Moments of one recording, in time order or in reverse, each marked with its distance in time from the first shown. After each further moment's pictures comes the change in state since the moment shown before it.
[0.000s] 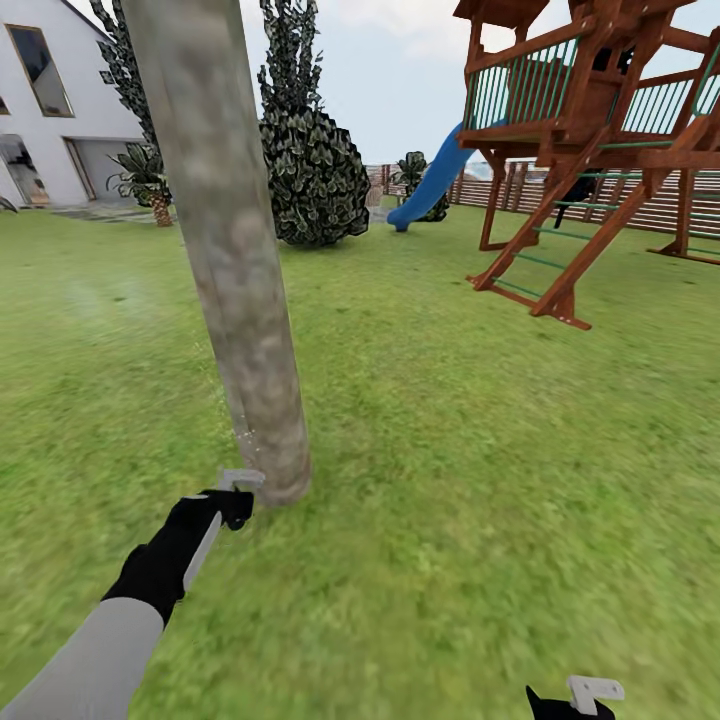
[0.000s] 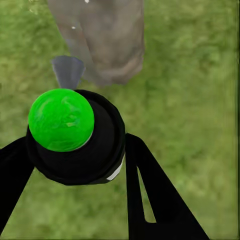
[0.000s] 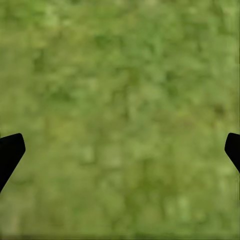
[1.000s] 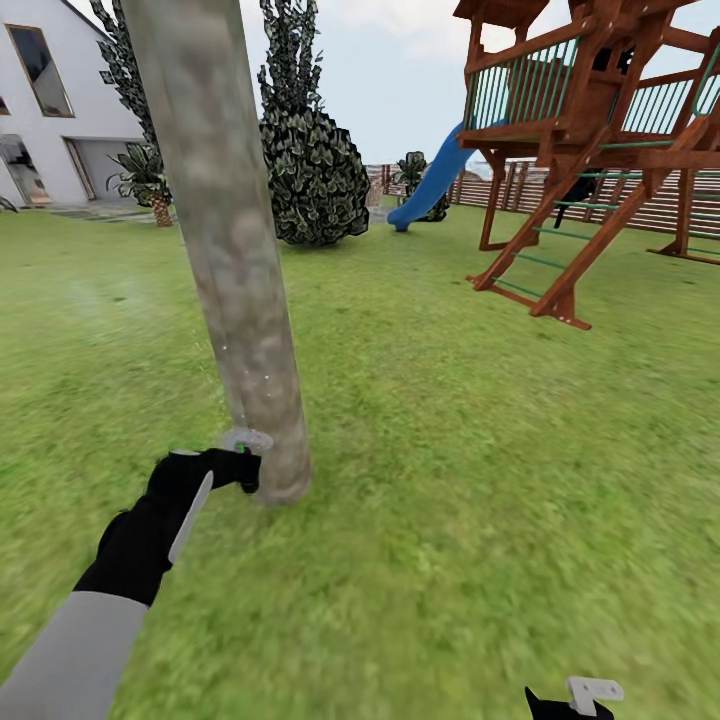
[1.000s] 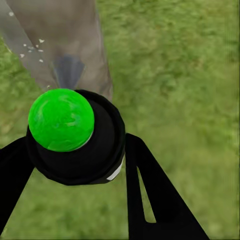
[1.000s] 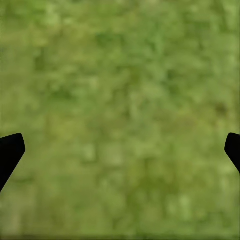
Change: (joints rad) left arm -0.006 0.043 -0.077 -0.389 0.005 0.305 -0.157; right arm 0.000 0.002 0.000 0.003 0.002 0.002 0.000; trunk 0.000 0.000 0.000
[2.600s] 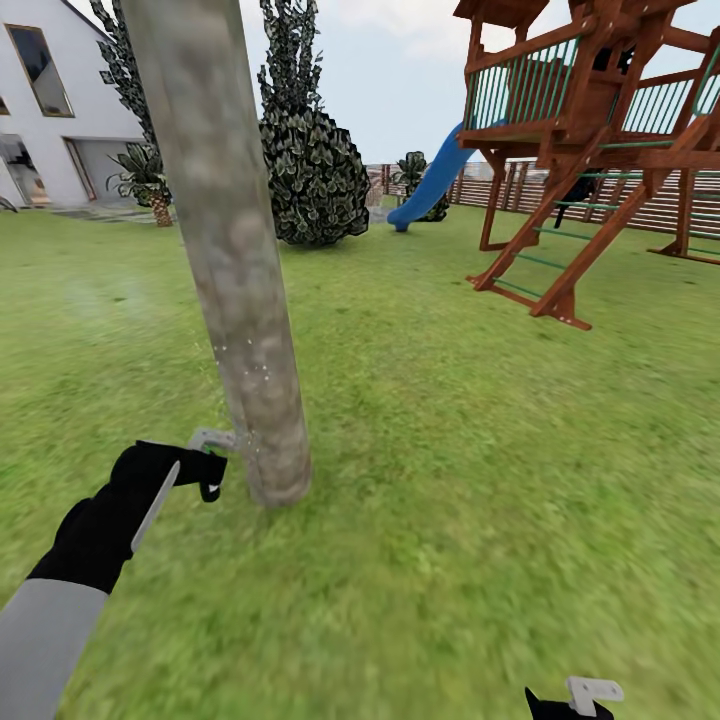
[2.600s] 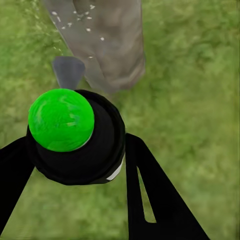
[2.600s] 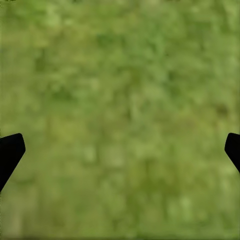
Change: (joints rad) left arm -0.037 0.139 -0.020 0.014 -0.003 0.119 -0.049; right arm 0.000 0.000 0.000 0.002 0.000 0.000 0.000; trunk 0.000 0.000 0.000
